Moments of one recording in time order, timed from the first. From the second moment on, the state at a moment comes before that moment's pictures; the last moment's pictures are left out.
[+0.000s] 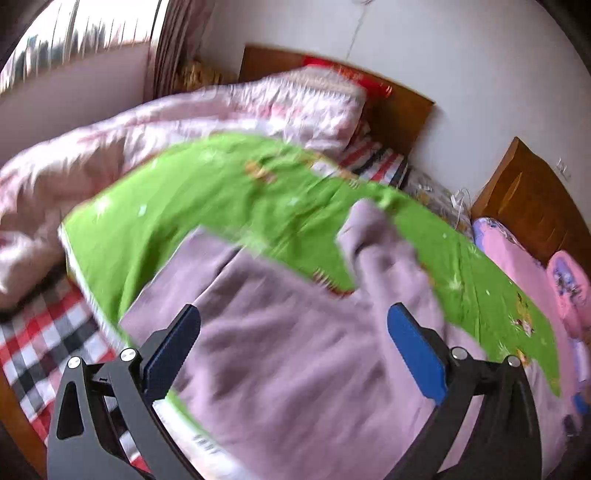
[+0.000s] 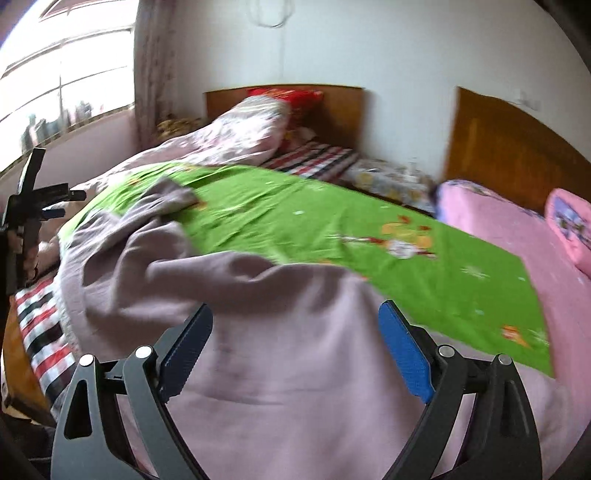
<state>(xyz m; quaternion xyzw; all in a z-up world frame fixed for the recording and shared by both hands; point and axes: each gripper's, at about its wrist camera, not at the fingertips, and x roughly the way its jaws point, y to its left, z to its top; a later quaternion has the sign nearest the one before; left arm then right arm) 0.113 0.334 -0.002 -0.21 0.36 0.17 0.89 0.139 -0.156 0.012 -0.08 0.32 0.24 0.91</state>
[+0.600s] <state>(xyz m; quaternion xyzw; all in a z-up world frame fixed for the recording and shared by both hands) 0.216 0.229 -0.006 -0.12 0.40 0.09 0.90 0.153 -0.116 -0.042 -0.06 0.37 0.24 0.90</state>
